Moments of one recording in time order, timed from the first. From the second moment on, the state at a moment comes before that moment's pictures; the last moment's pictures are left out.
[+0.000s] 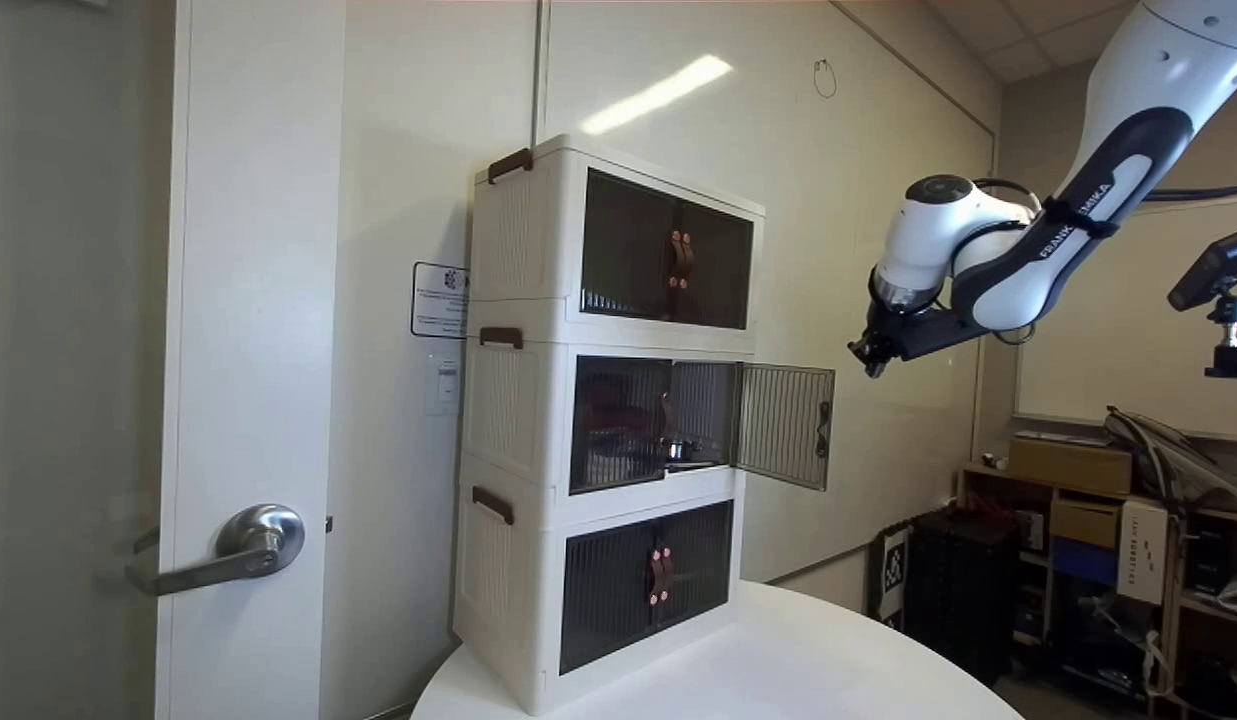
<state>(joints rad) -0.17 0.14 -0.26 -2.08 -1.13 2.87 0.91</state>
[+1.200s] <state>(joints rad) -0.12 0.26 -0.15 -2.04 -1.13 3.01 0.90</state>
